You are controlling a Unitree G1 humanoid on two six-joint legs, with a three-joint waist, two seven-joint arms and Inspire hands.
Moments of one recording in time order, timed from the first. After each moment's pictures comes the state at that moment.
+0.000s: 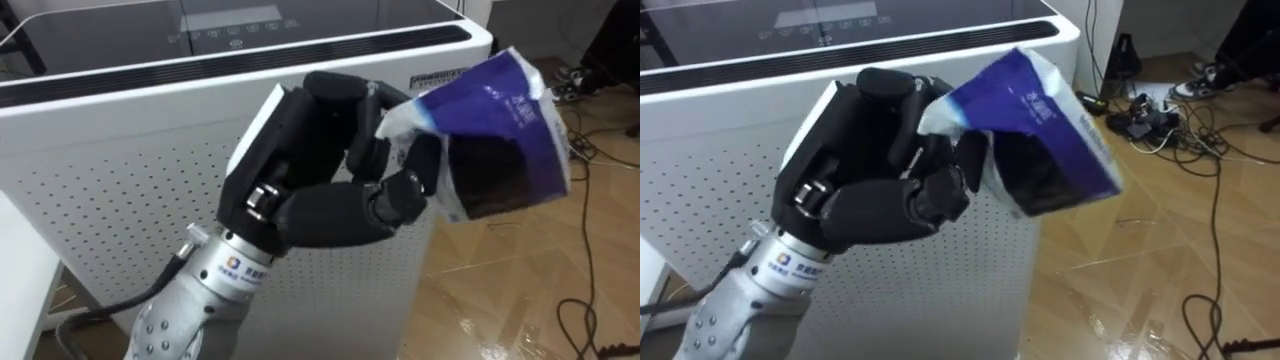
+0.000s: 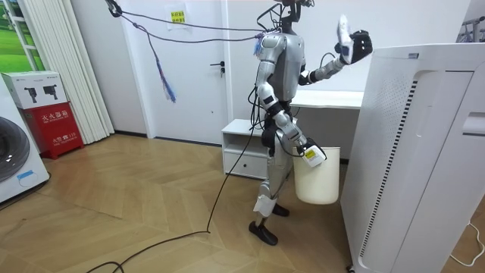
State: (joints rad) left arm -0.22 0.32 -0.41 -0.33 -0.64 -0.22 -0.23; right arm 0.06 -0.34 0.37 0.72 0.19 -0.07 0.26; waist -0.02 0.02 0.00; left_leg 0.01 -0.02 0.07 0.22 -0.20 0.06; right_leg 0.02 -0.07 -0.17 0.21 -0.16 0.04
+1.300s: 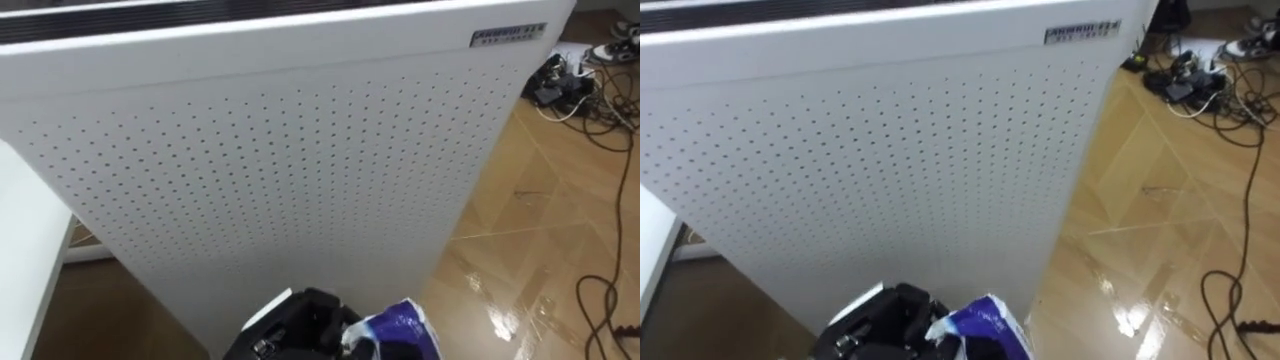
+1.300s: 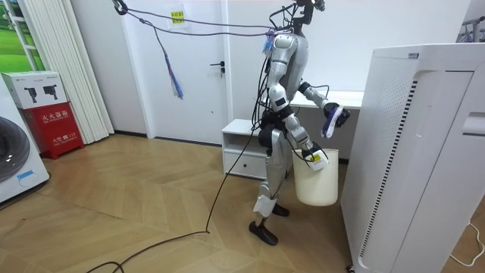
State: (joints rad) left arm 0.03 0.33 -0.41 0.30 -0.37 -0.12 -0.44; right arm -0.07 -0.33 0.37 0.79 0.19 -0.05 0.27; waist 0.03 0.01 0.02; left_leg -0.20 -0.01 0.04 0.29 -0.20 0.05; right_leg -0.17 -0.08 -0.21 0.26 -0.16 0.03
